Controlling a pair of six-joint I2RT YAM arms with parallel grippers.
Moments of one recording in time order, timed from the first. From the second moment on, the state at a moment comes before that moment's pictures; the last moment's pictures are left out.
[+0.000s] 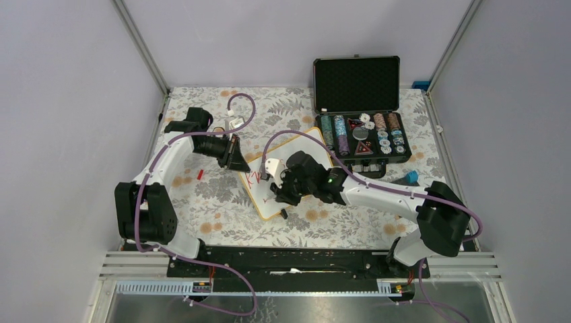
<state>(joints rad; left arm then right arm) -0.08 1.52 1.22 -1.00 1.00 0.50 1.01 1.52 1.01 -0.22 -0.26 -0.19</state>
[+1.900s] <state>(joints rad) -0.08 1.52 1.22 -1.00 1.00 0.50 0.93 1.52 1.05 -0.25 -0.31 -0.17</state>
